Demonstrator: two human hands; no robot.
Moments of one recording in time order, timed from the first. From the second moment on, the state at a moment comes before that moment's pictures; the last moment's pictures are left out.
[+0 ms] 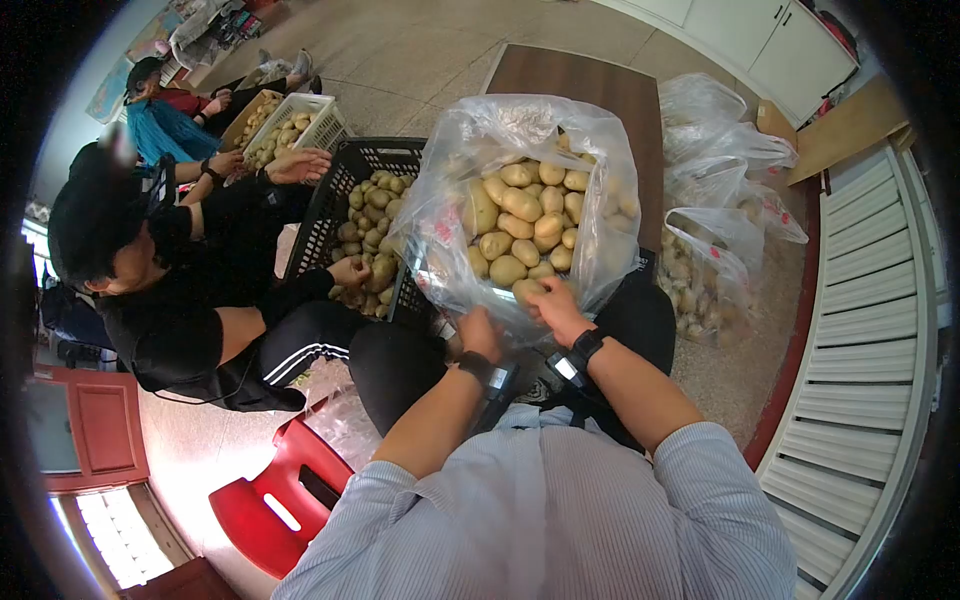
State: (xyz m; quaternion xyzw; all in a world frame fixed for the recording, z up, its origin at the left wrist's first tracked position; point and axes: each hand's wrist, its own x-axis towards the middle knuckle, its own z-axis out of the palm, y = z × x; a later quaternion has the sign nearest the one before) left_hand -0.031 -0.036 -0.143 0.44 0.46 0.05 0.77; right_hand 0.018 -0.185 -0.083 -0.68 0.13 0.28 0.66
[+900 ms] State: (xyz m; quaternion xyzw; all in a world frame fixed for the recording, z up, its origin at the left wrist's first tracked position) left_hand -0.036 -0.020 -0.042 0.37 0.37 -0.11 0.84; right_hand 0.008 -0.156 -0.068 -0.67 -0.03 0.32 0.66
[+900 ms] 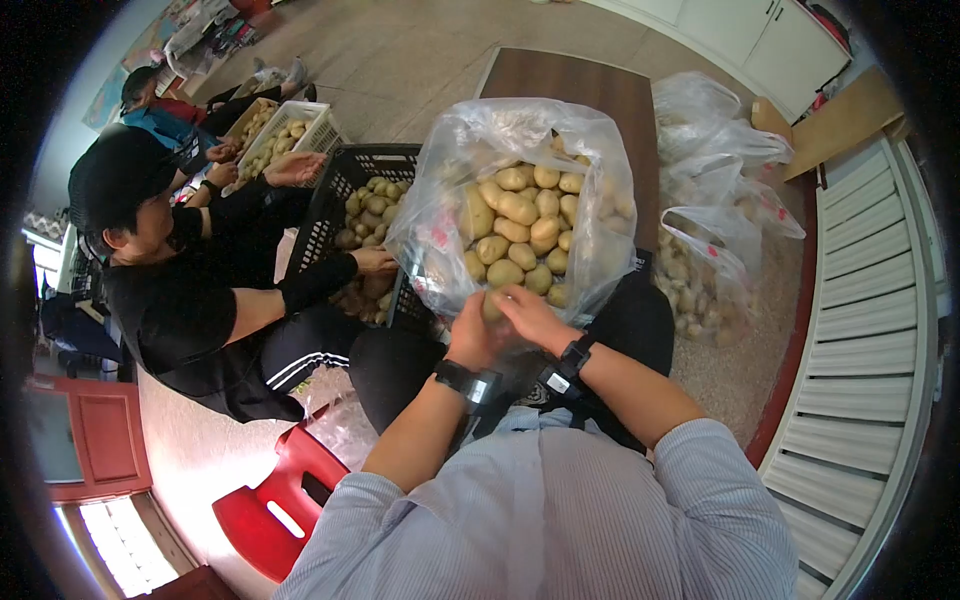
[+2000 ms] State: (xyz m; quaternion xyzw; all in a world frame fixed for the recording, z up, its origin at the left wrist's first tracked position) left_hand 0.045 0.211 -0.069 0.33 0.42 0.15 0.83; right_hand 0.010 -0.192 -0.076 -0.99 -0.10 -0.01 0.09
